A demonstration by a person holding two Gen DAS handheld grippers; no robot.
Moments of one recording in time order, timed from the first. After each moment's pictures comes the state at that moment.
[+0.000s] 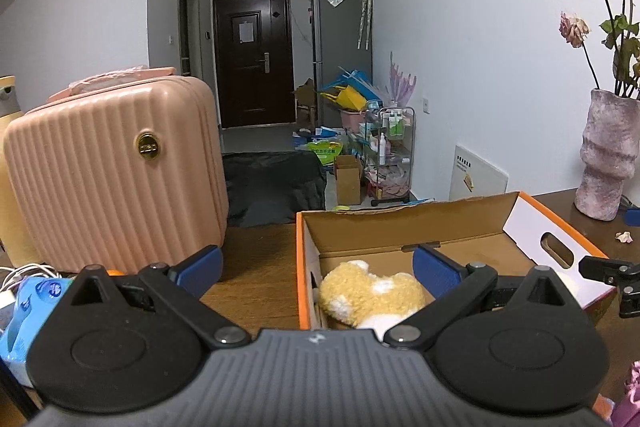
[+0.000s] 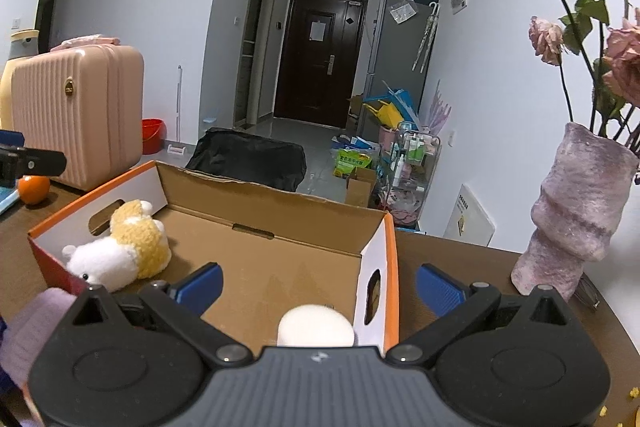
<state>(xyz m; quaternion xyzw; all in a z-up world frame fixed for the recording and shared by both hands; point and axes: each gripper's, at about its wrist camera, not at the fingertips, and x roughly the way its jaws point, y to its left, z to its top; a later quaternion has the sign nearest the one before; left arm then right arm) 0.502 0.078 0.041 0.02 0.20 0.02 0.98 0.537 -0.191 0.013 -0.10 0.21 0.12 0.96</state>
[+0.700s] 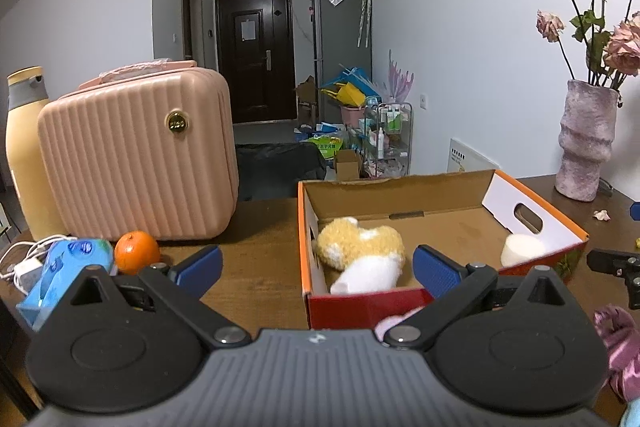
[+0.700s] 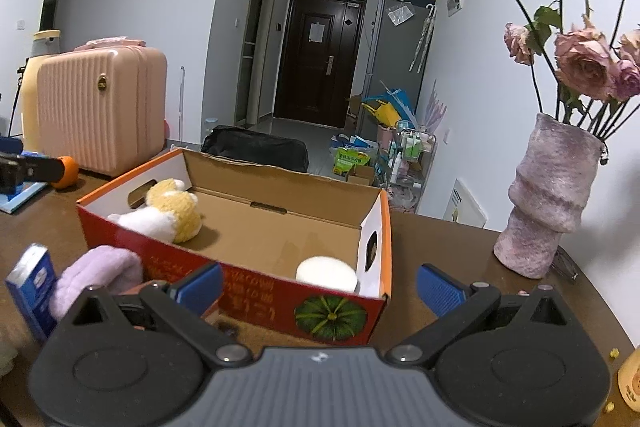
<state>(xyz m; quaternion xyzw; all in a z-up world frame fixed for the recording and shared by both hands) 0.429 0.072 0.039 0.02 0.21 0.02 0.98 0.453 -0.202 0.015 -0.10 0.21 0.12 0.96</state>
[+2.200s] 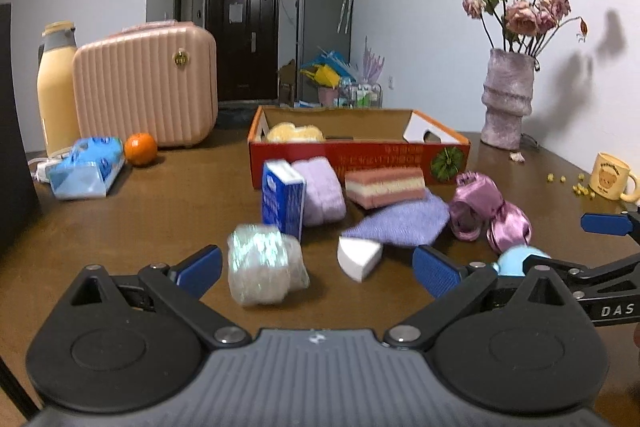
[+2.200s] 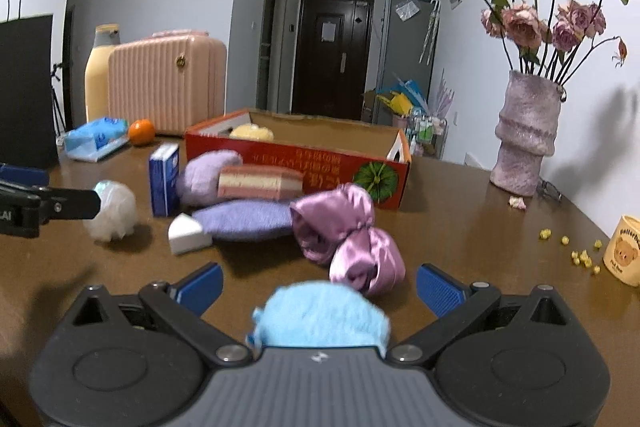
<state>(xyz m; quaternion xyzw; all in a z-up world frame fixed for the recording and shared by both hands) 0.232 0.013 -0.004 -0.01 0.23 -0.01 0.97 0.263 -0.219 -0.031 -0.08 0.22 0.14 0.96</state>
